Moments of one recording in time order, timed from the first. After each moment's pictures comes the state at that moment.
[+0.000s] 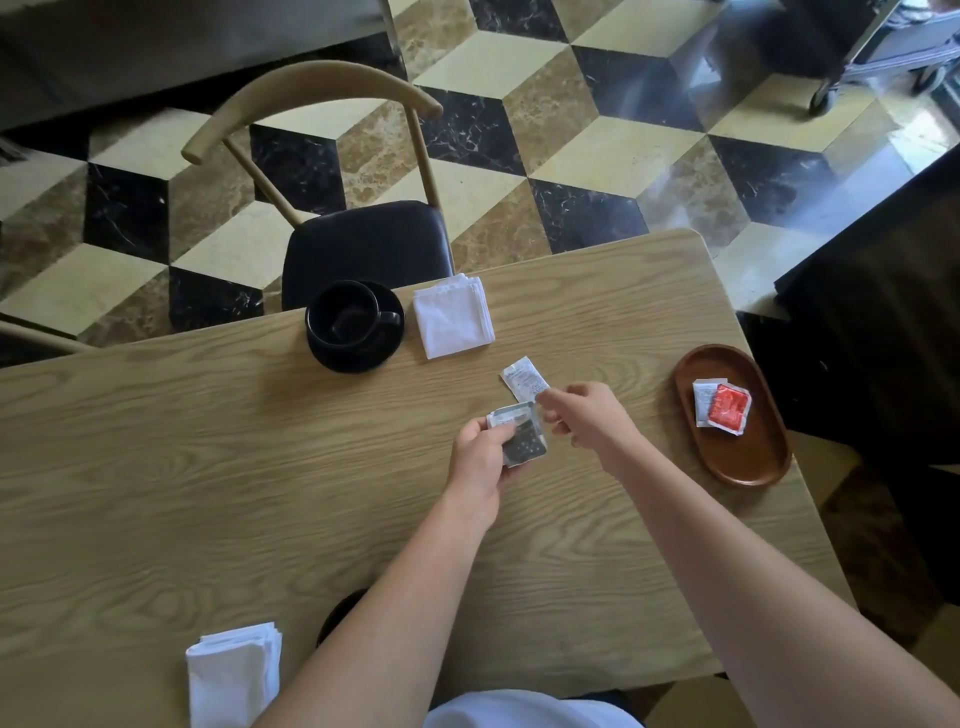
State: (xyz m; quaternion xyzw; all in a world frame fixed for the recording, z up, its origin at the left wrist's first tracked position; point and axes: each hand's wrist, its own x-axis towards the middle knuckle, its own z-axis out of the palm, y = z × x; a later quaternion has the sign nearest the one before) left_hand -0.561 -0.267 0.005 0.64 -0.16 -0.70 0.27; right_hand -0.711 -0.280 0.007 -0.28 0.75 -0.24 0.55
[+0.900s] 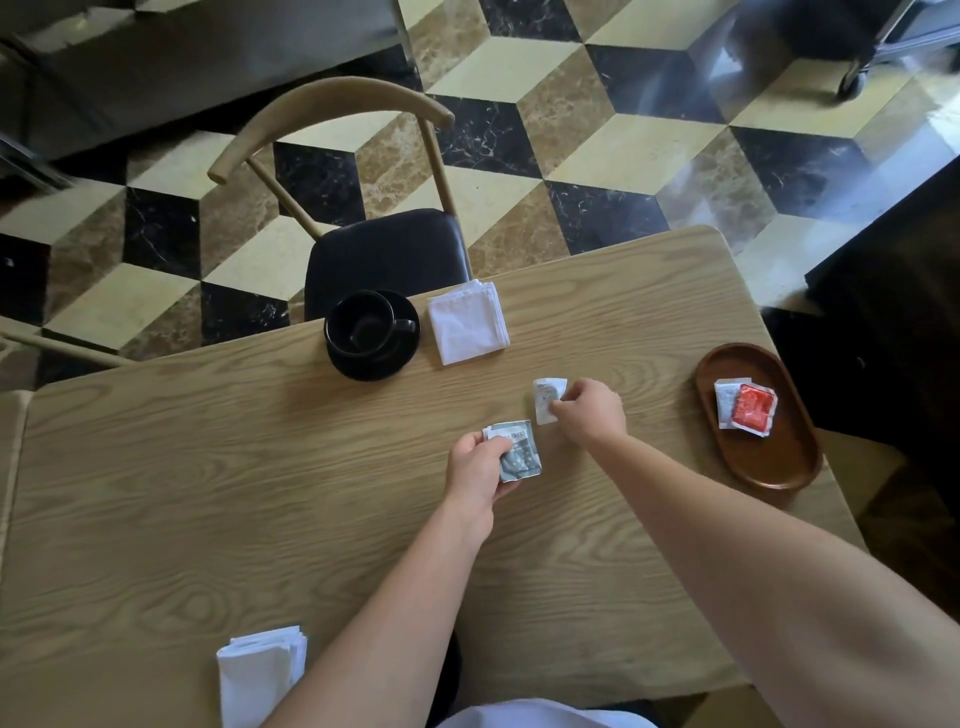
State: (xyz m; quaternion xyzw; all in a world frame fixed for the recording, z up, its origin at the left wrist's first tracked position) left_hand -0.538 -0.266 0.002 0.70 -0.19 -0.65 0.24; right_hand -0.700 -0.297 -0.042 -0.35 0.83 -0.15 0.42
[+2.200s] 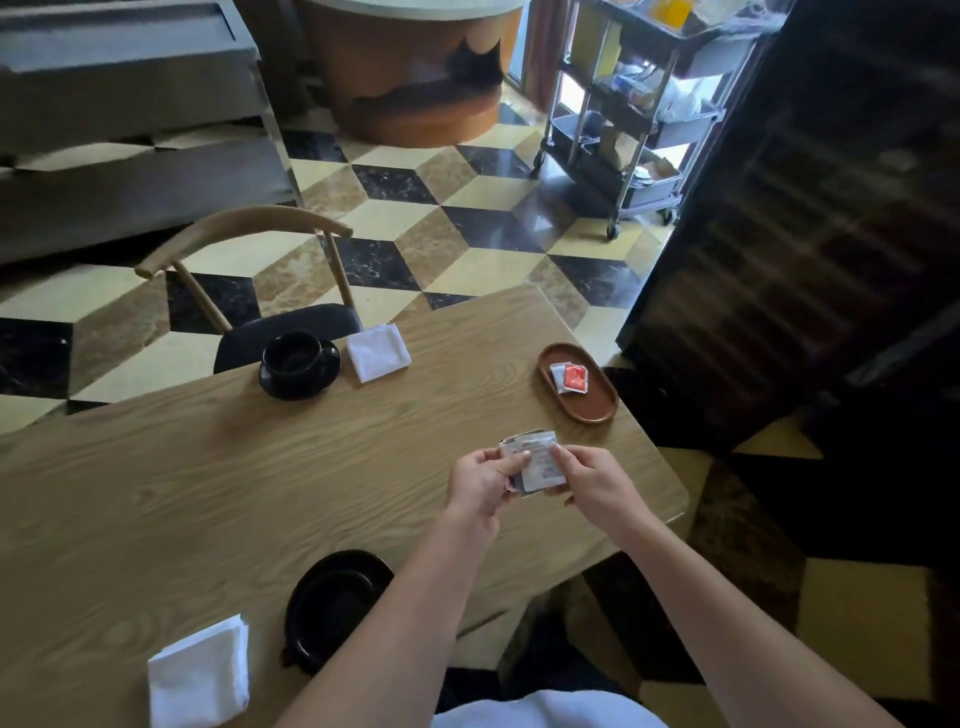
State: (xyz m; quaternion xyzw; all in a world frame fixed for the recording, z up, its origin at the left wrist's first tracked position) left_hand -0.572 -0.097 0.101 0.51 -0.26 -0.78 0.25; right_hand -0.695 -0.020 0.136 -0.31 0.77 -0.37 0.42
